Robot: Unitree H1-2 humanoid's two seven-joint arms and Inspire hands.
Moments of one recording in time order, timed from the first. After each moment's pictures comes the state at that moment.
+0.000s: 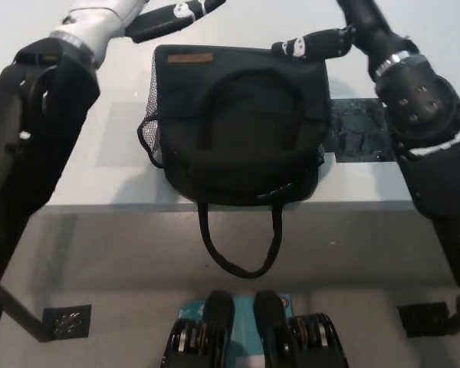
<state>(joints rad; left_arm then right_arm) -1.05 0.42 -0.35 0.32 0.69 0.14 -0.24 -1.01 -0.20 0.19 0.43 -0.32 0.17 0.14</state>
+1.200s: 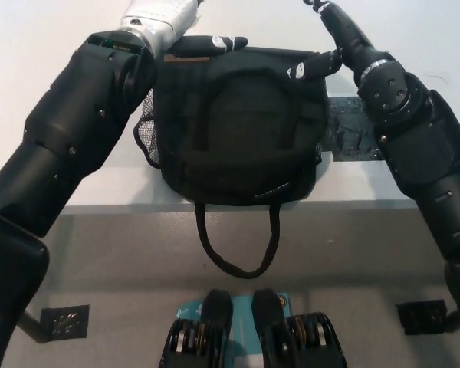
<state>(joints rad) -1.20 0.32 -0.54 0.74 0.84 0.10 -0.20 -1.11 -0.18 0.21 0.85 -0.33 0.08 0.08</state>
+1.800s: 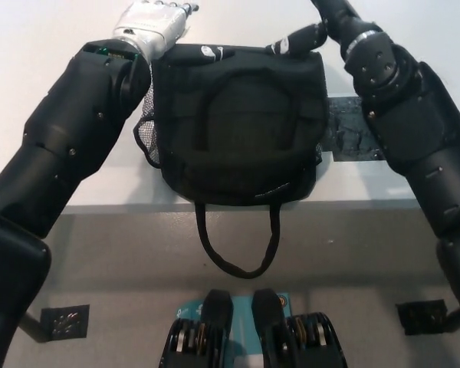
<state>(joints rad) -1.20 0.32 -0.54 0.83 0.85 0.11 -0.20 -1.21 -0.15 0.23 0.90 -0.33 0.06 0.09</state>
